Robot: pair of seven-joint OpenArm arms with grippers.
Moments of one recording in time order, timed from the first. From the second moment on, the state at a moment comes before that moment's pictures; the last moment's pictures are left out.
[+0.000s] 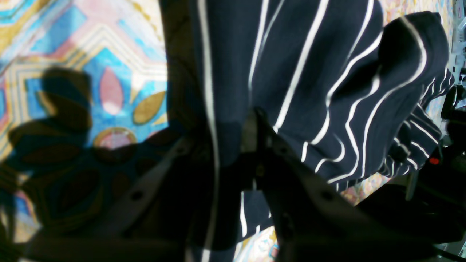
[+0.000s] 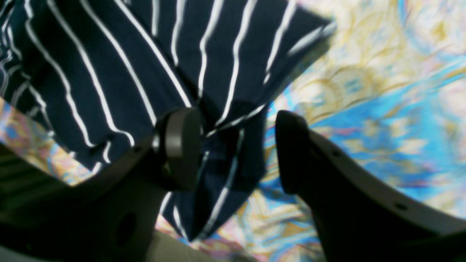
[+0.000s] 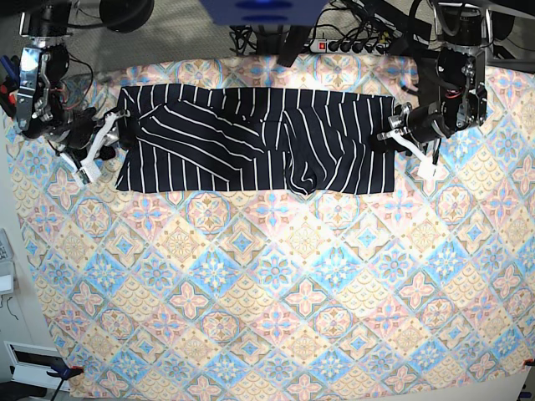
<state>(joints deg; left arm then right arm) 10.2 -20.8 -8.0 72.1 -54.5 -23.8 51.5 -14.2 25.7 16.0 83.6 34.2 41.1 -50.8</state>
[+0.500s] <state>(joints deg) 10.2 -20.8 -8.0 72.1 -54.5 -23.8 51.5 -9.6 24.4 15.9 69.9 37.8 40.9 -50.6</state>
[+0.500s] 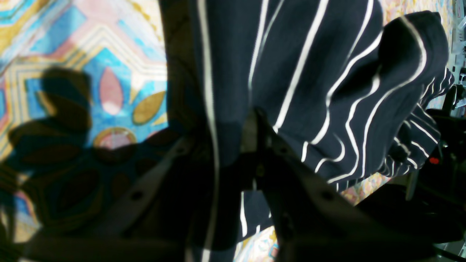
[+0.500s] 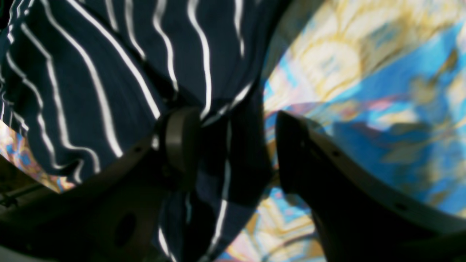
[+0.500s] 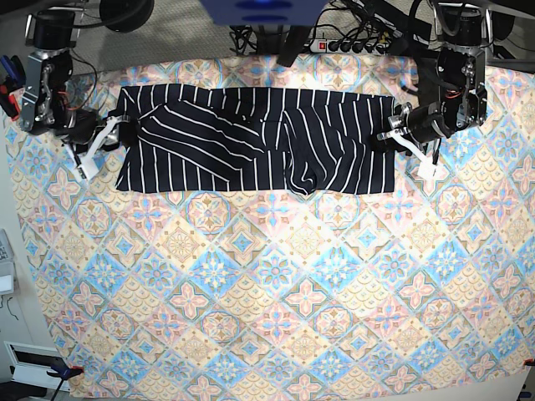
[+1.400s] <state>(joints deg) 10.2 -20.8 -8.0 72.1 -54.5 -23.8 51.5 -7.8 21.3 15.7 66.4 42.3 41.1 -52.1</state>
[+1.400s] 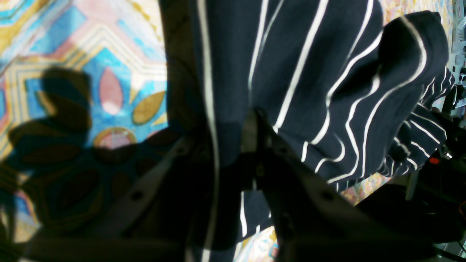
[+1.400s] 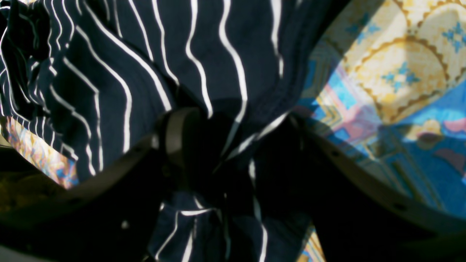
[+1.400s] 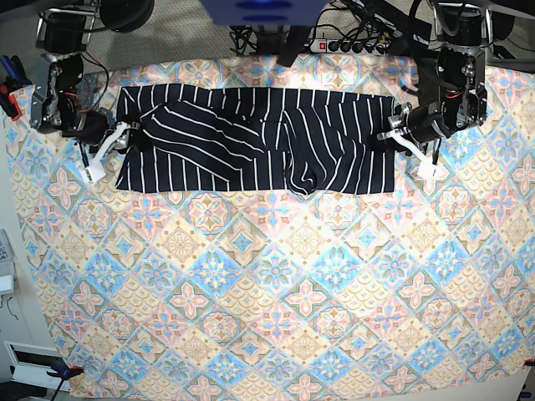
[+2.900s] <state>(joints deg) 2.7 -9.5 -0.2 71.6 -43.9 -23.1 51.7 -2.3 20.6 8.2 96.1 41.1 41.4 -61.9</state>
